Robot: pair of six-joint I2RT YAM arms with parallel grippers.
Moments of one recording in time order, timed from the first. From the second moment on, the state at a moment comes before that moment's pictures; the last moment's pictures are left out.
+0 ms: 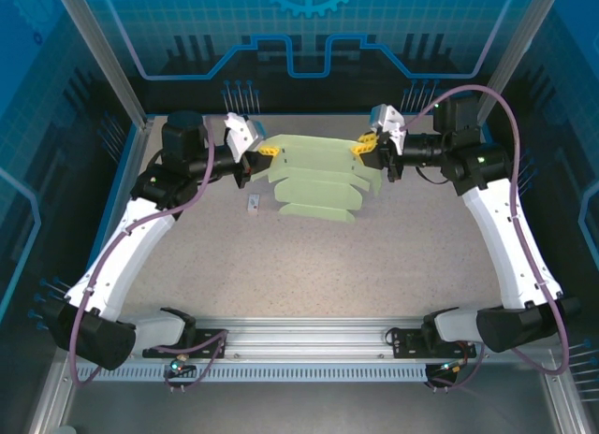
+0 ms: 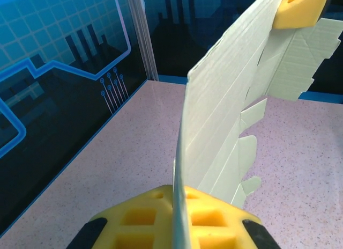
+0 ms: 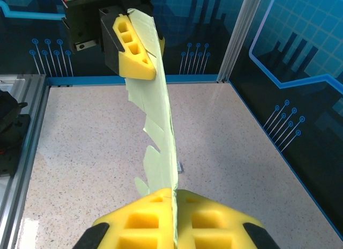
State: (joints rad) left arm -0.30 1.24 1.32 -0.38 0.72 0.36; right arm 0.24 1.33 1.63 -0.85 -0.89 -0.63
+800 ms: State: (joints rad) left arm -0.37 1.25 1.40 -0.62 0.57 0.57; right arm 0.54 1.50 1.86 -1.10 -0.44 -0.79
